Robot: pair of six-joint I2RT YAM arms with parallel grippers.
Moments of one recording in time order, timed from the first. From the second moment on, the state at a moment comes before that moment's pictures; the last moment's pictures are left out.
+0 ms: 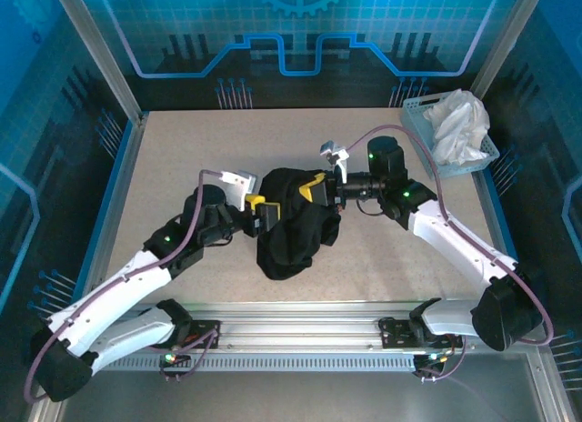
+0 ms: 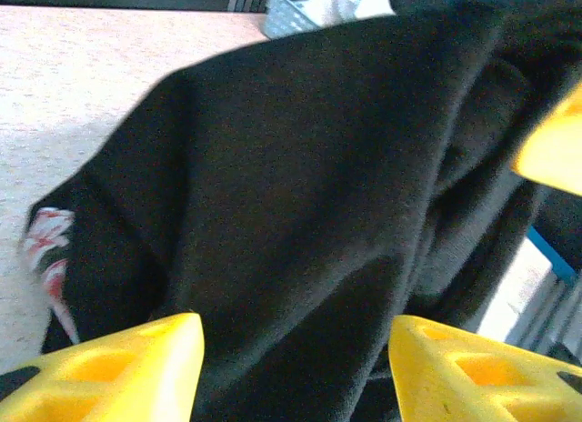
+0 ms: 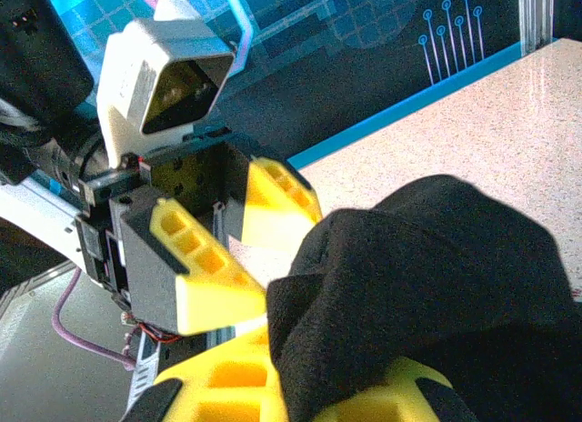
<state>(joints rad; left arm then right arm) -0.63 0.93 0.77 -0.22 0.16 -0.38 0.48 1.29 1.04 -0.13 -0.91 0.10</state>
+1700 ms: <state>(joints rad) -0.53 1.02 0.79 -0.21 0.38 -0.47 0.50 1.43 1.12 -0.17 -0.80 0.21</state>
